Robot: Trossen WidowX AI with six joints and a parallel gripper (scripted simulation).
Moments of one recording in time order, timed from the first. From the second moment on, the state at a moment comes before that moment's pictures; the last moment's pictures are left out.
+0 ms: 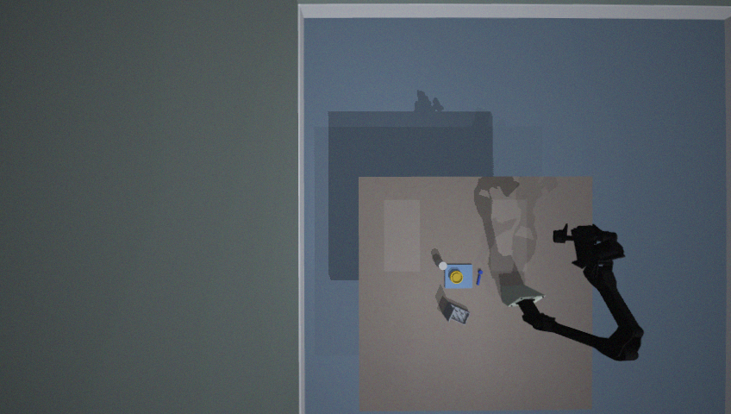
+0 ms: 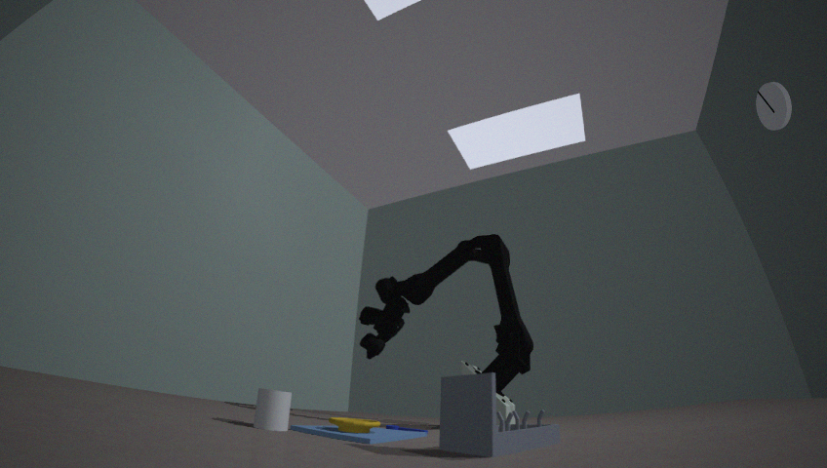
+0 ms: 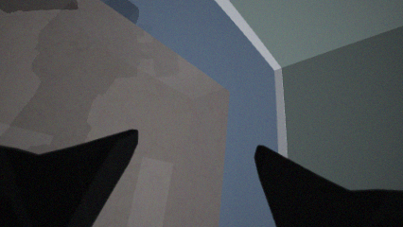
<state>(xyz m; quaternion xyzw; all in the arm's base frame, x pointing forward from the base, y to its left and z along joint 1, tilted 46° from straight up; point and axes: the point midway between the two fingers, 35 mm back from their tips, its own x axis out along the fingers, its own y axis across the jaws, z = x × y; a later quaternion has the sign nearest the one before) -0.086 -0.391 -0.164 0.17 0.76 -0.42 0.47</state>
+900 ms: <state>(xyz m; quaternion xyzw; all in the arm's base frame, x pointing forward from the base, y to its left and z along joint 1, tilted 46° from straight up) 0.169 -0.330 -0.128 0.13 0.74 -0.07 0.65</state>
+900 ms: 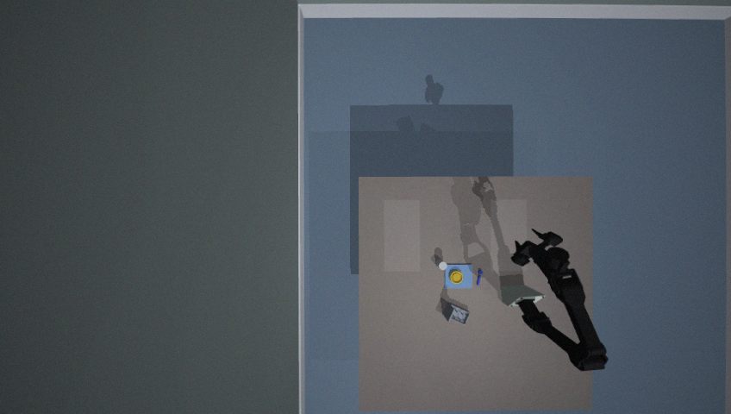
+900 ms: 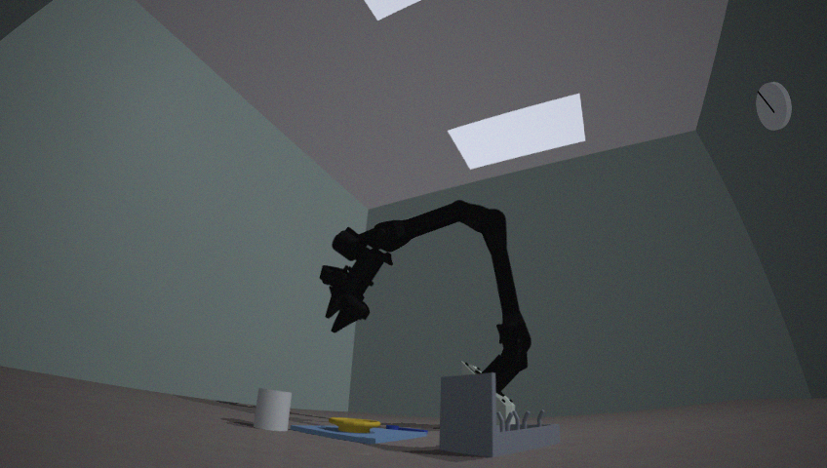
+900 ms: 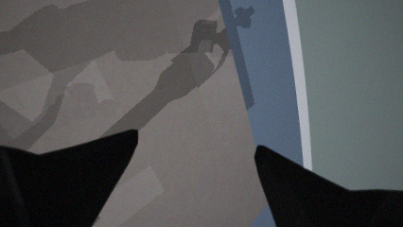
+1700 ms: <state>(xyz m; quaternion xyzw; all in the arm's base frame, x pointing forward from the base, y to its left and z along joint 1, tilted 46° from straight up) 0.330 -0.130 -0.016 0.20 0.69 0.28 0.63</state>
